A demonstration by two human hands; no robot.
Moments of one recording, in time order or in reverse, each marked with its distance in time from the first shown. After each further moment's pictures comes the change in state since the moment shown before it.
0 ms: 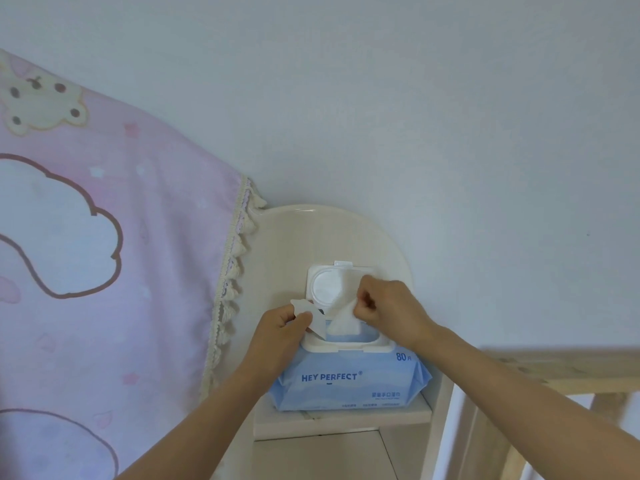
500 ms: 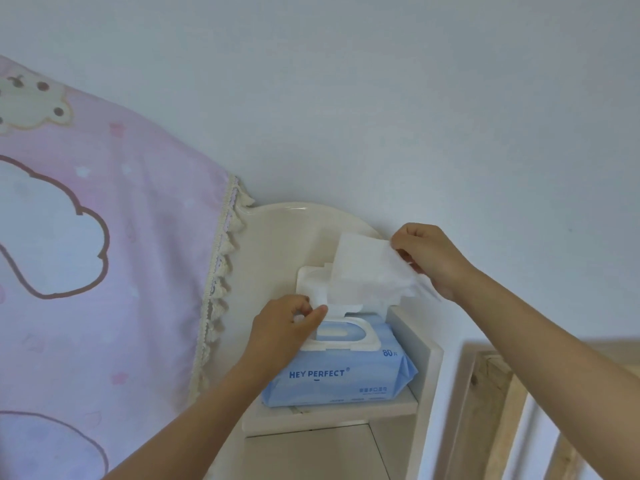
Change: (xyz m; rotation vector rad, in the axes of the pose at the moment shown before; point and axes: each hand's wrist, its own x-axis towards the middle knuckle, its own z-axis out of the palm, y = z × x) left_hand -0.006 0.020 0.008 0.348 -0.009 0.191; right_hand 0.009 0.011 -0.075 0.765 0.196 0.469
